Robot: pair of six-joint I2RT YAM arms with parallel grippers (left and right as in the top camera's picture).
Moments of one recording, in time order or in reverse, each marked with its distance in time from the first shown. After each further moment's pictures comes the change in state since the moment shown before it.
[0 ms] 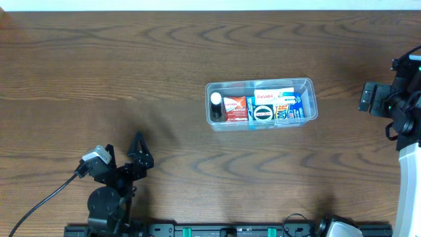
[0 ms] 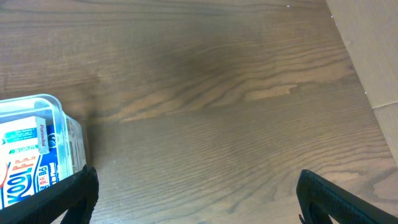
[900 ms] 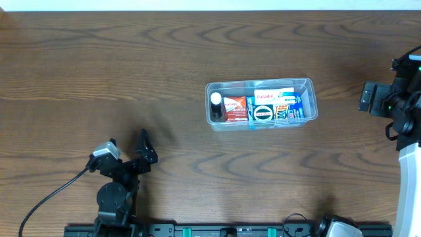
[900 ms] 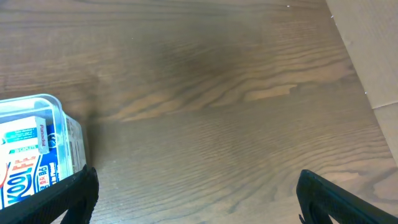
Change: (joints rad) left arm 0.017 0.000 -0.191 0.253 -0.019 0.126; right arm 0.000 0.000 0.000 0.000 0.000 0.000
